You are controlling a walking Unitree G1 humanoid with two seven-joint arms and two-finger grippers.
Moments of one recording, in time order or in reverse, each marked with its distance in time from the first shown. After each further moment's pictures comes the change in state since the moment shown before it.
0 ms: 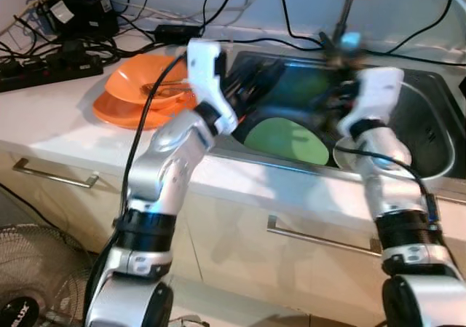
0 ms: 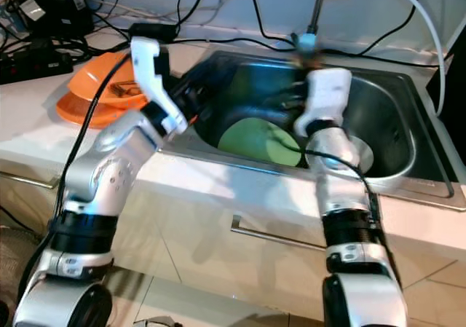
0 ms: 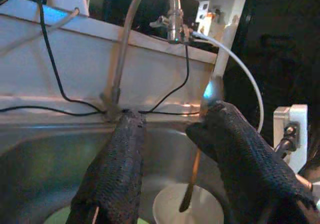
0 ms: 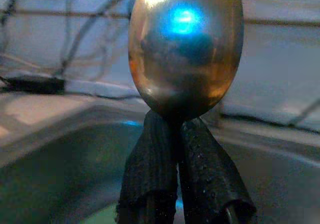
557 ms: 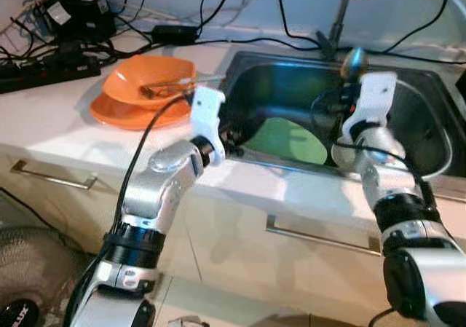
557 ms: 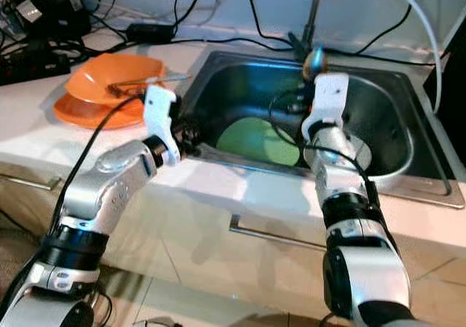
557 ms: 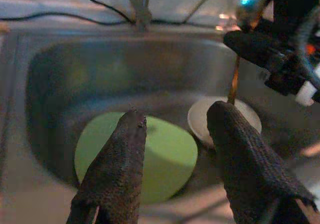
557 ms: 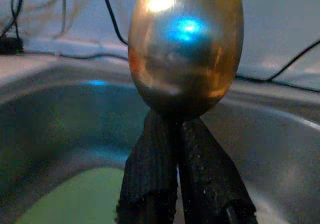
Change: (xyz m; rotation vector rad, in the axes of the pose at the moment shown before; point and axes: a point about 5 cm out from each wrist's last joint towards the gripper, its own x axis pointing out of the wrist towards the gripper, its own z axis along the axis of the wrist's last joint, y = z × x) left arm -0.026 0.019 -0.054 0.076 0.340 0.107; right arm 0.013 -0.010 -0.028 -0.026 0.164 -0.082
